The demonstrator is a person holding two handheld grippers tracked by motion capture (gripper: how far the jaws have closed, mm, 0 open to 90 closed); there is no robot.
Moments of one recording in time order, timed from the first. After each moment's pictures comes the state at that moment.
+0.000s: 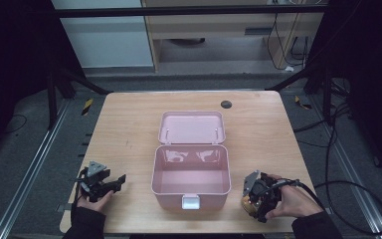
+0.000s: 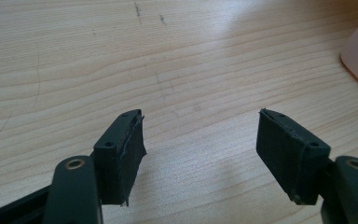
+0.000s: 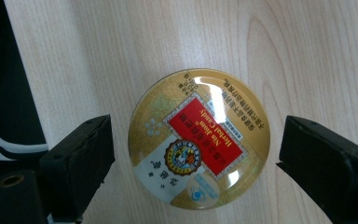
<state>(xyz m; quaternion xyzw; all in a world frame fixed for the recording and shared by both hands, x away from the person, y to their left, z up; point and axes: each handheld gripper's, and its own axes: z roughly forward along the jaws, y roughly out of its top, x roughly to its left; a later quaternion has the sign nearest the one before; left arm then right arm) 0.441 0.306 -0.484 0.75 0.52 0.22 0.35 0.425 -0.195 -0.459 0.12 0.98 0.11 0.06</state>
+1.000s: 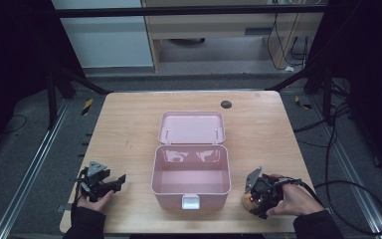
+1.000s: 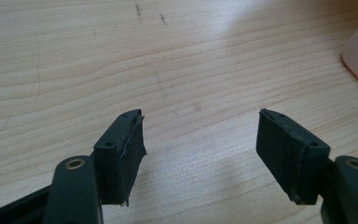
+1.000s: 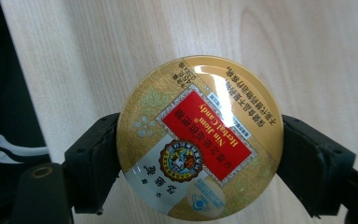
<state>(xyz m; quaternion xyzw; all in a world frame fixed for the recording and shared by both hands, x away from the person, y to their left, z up) 0.441 0.306 -0.484 0.75 0.52 0.22 0.35 0.429 -0.202 -0.455 0.14 0.98 0.13 0.05</state>
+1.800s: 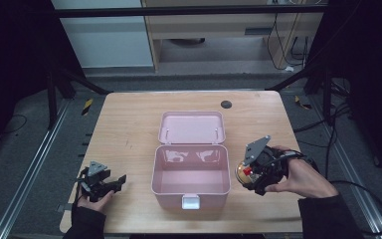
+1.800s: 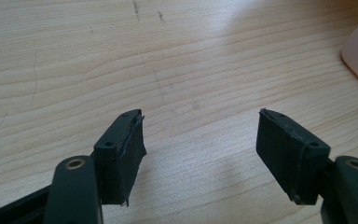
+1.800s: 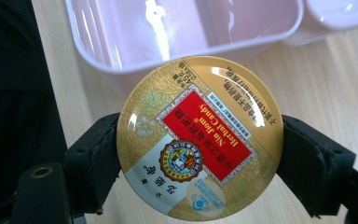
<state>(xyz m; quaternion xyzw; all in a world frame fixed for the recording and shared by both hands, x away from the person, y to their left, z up) 0.442 0.306 -0.485 0.75 0.52 0.22 0.35 0.439 -0.180 -0.336 0.13 0.96 0.21 0.11</state>
